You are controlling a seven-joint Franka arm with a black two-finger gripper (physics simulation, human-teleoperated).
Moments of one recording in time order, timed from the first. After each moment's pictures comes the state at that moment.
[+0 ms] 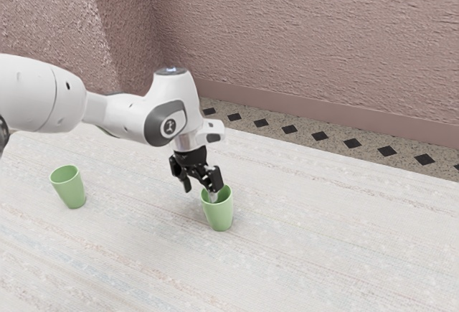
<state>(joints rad) 0.00 0.34 -0.13 -1.93 -0.06 2.22 0.05</state>
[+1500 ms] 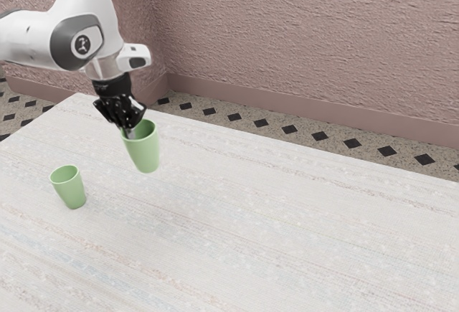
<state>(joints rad) 0.18 -0.10 -0.12 -1.97 -0.02 1.87 0.02</state>
